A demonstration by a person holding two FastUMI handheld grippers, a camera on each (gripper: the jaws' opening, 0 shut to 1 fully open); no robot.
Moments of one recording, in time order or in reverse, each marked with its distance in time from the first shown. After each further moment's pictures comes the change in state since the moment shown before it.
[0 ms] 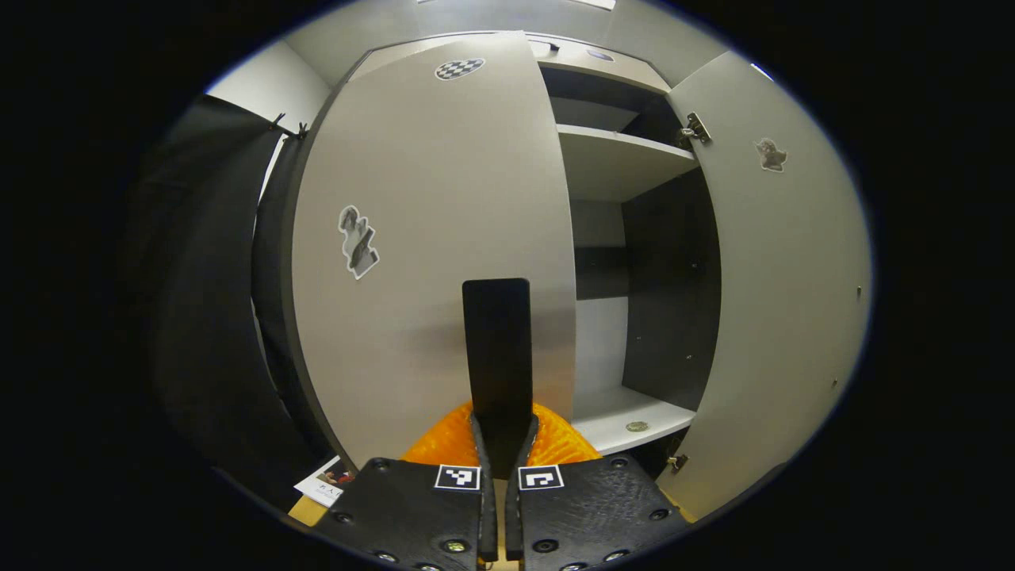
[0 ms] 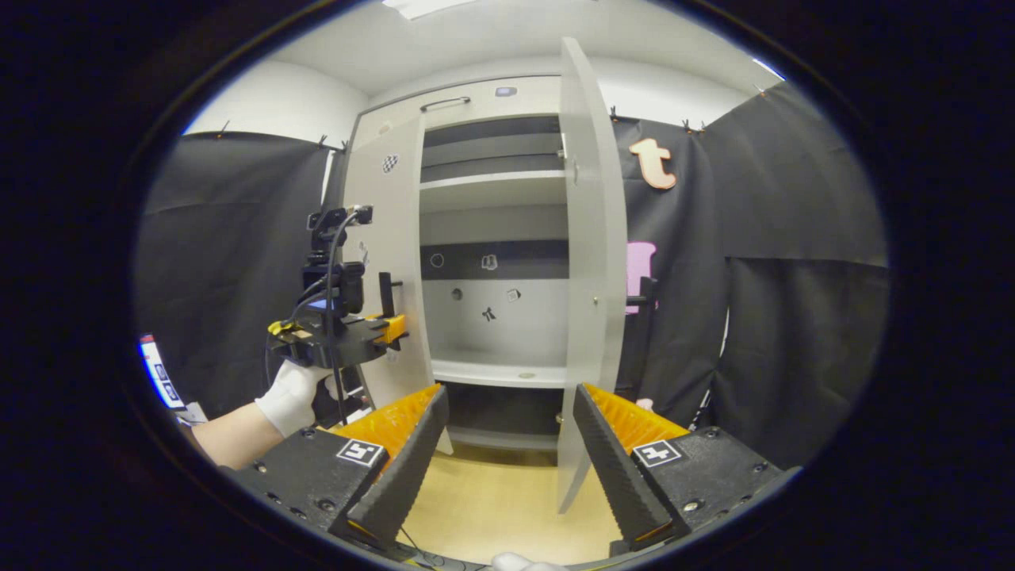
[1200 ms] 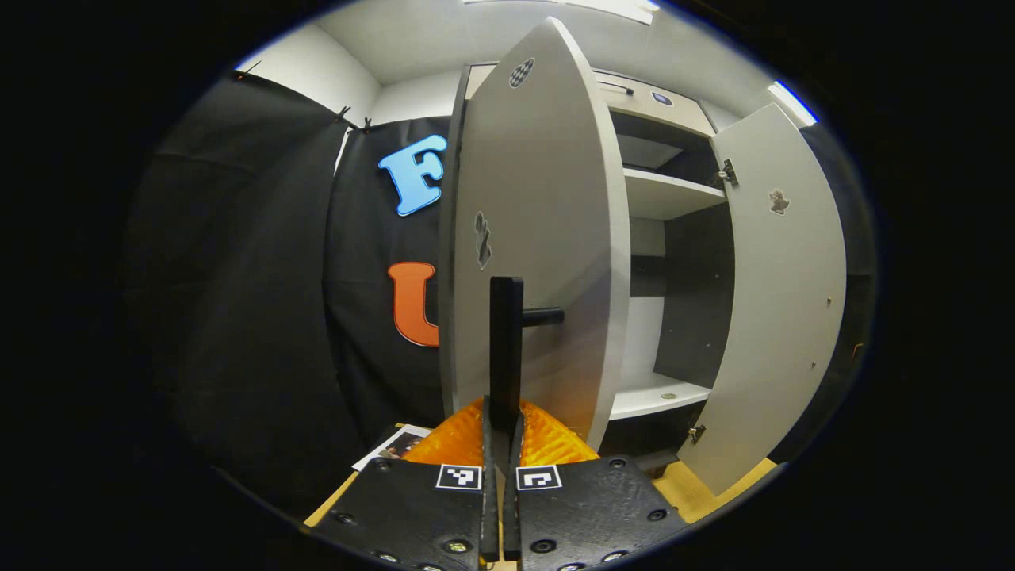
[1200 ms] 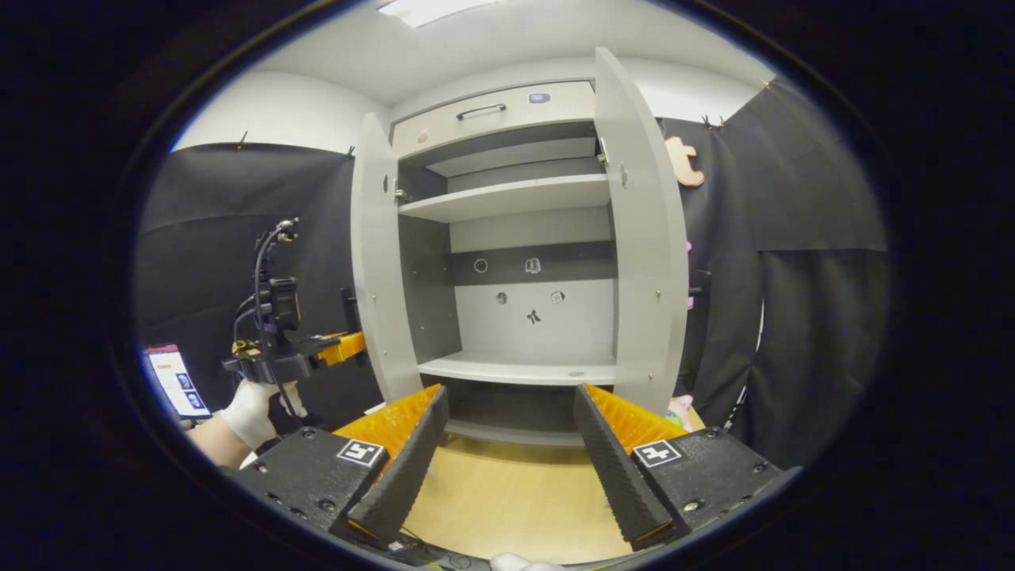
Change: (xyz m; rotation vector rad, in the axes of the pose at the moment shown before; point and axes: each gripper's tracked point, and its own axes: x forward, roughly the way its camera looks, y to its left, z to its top) left arm -0.084 0.080 -0.007 -0.076 0.009 0.121; right arm -0.019 0.050 -0.001 0.016 -0.019 0.112
